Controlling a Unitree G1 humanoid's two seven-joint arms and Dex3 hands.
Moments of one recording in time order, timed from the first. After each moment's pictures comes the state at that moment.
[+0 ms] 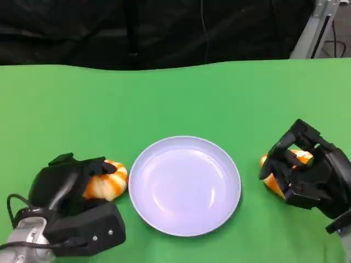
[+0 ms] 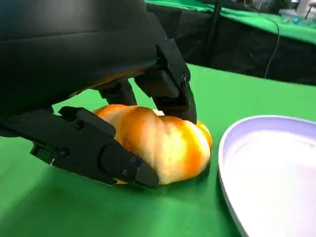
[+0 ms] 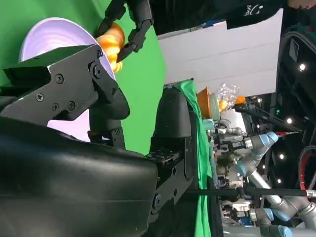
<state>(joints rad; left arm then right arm) -0.31 0.32 -0.31 0.67 0.65 -0.31 0.40 -0.20 -0.02 -0.15 0.42 0.41 -0.29 0.70</state>
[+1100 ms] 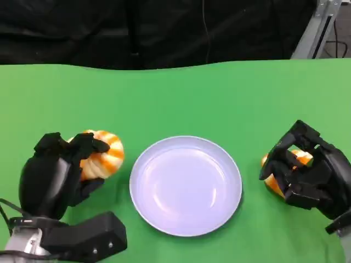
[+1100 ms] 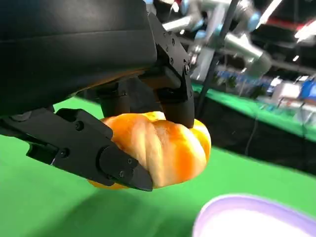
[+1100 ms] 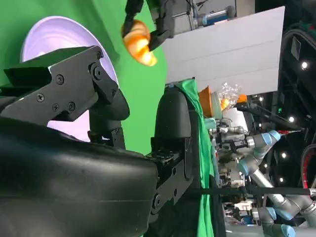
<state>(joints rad) -0.22 0.34 -0.28 0.47 0.72 -0.33 0.66 -0.21 -0.02 -0.15 0.44 0.41 -0.29 0.69</state>
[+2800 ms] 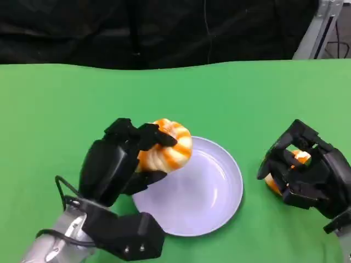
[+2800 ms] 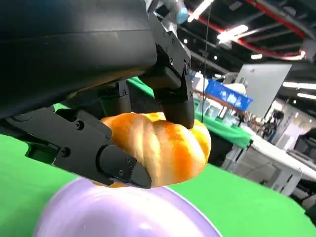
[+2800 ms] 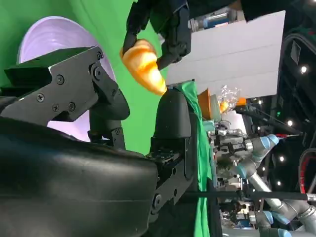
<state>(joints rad) -0.37 0.20 -0.35 0.59 0.70 -0.59 0.57 -0.21 -0.01 -0.15 0.44 0.40 -0.31 0.69</state>
